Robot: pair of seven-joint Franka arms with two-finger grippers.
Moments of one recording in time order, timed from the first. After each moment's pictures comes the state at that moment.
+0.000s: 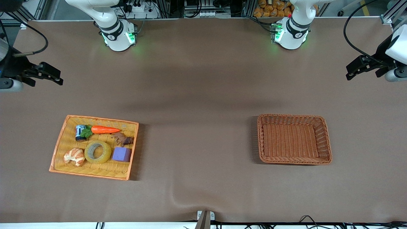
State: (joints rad) left arm 0.10 -0.10 -0.16 -1.67 0.03 1.59 -0.14; right arm 0.01 0.00 0.02 -1.58 0.03 1.52 0.00
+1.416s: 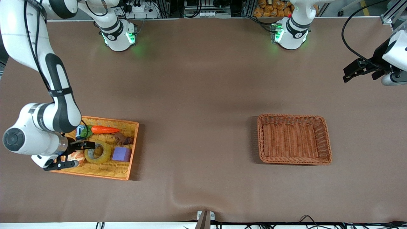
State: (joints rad) left arm 0.10 -0.08 -0.16 -1.66 0.01 1.58 -0.14; right arm -0.06 0.72 -0.01 -1.47 0.03 2.10 -0.21
